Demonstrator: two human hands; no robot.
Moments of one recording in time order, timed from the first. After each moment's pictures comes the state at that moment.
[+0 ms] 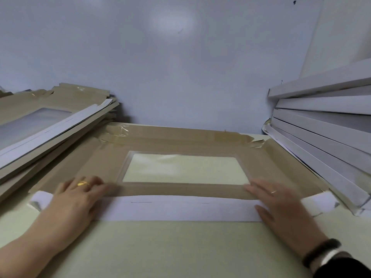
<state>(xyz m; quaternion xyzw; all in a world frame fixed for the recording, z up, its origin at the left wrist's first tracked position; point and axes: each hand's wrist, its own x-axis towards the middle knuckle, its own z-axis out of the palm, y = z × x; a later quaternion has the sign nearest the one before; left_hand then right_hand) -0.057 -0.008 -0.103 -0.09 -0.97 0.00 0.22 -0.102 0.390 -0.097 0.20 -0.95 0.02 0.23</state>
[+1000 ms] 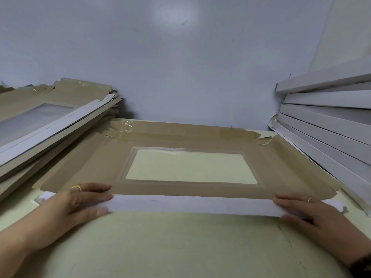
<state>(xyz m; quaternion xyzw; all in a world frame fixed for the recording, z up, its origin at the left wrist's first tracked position) -0.069 -0.061 -0.125 -0.14 -0.95 -0.25 0.11 -0.101 0.442 -0.102 0.17 -0.95 0.24 0.08</state>
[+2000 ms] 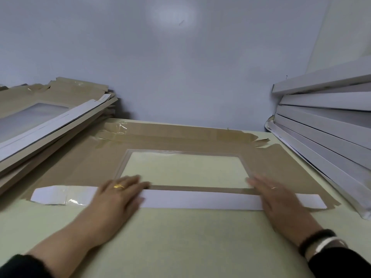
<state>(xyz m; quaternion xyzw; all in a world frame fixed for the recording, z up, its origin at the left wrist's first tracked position) -0.083 0.048 -0.108 -0.08 -0.99 -0.11 0.09 -0.133 0.394 -0.107 0.15 -0.98 0.07 0.09</state>
